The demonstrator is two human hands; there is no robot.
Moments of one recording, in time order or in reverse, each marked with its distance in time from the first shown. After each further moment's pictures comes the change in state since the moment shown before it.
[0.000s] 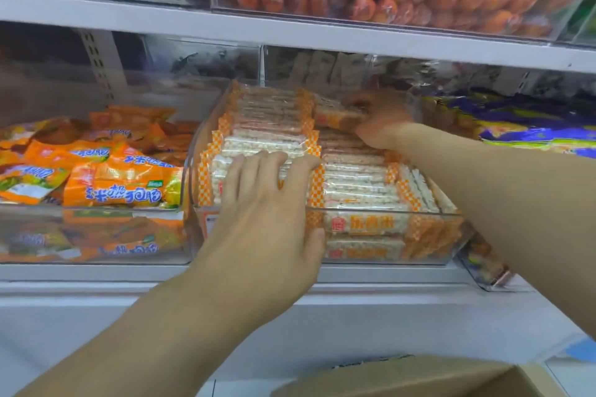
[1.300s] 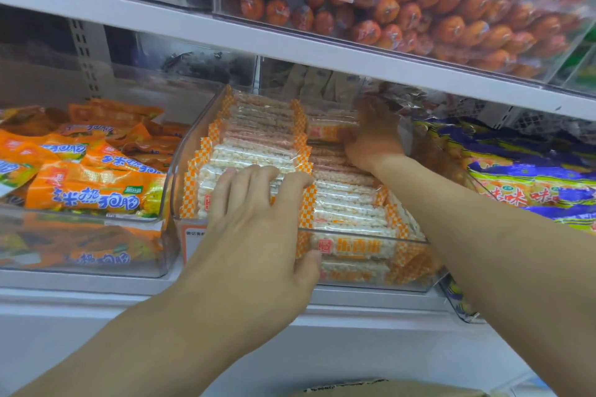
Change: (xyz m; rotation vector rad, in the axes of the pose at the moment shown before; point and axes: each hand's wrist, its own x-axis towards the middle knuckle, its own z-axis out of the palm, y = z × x) left_hand 0.005 0.002 0.008 -0.076 0.030 -0.028; right_hand 0.035 0.027 0.034 -0.148 0.060 0.018
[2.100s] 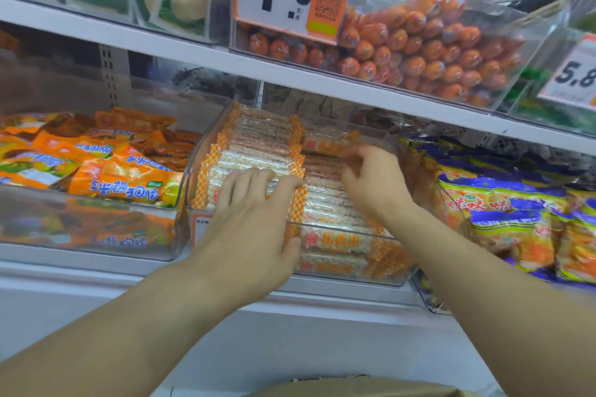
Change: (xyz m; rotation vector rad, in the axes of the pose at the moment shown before) left_hand 0.003 0.001 -0.004 0.014 -0.002 0.020; right_hand -0.101 -0.019 -0.052 0.207 0.112 -0.142
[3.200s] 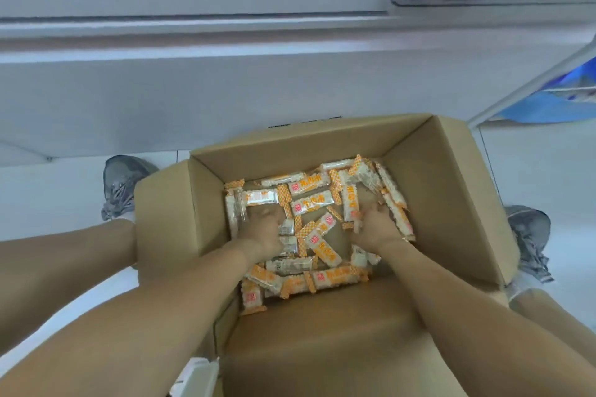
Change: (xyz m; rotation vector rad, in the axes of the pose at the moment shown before) left_hand -0.258 0.056 0.296 -0.117 -1.180 -0.494; right_hand -0.439 0.175 0.099 -0.051 -1.115 0.829
